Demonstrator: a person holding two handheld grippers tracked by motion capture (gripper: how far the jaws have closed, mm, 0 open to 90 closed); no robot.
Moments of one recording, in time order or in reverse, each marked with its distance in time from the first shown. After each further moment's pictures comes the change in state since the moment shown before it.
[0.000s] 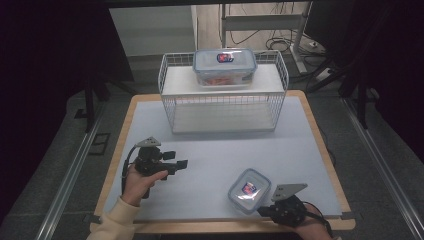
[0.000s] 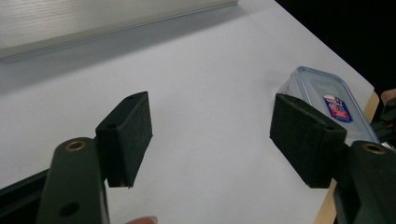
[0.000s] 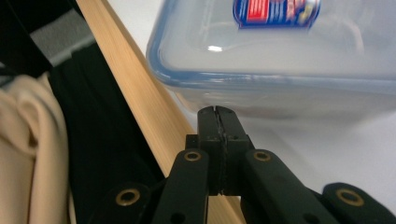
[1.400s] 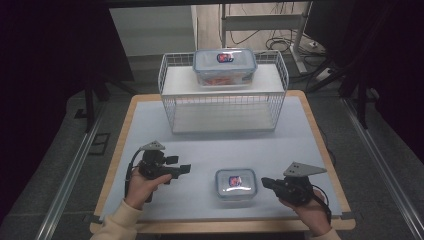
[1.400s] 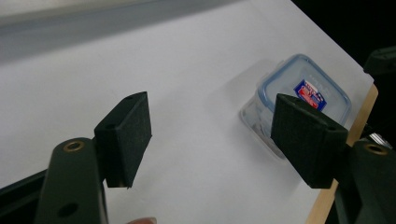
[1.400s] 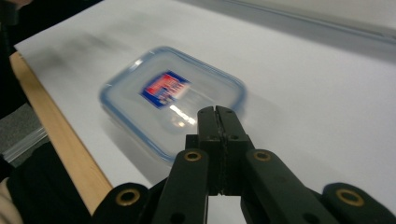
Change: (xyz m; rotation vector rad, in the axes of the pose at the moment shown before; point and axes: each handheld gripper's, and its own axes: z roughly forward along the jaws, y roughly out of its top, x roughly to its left) left arm -0.008 -0.010 0.013 0.050 -0.020 -0.027; right arm -0.026 0.030 -0.033 -0.252 -0.174 0.141
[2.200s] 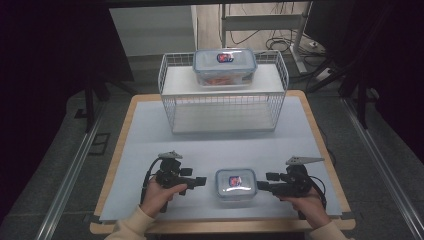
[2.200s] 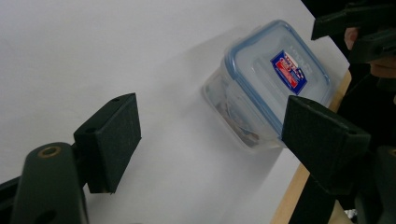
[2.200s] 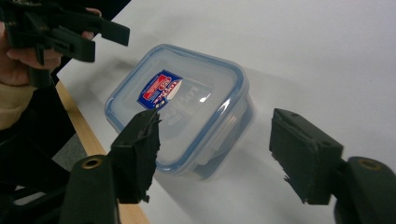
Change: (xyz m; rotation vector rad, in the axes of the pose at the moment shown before) left arm -0.022 -0.015 0.043 0.097 -0.101 -0.077; right arm -0.033 -0.004 0.023 0.046 0.166 0.243
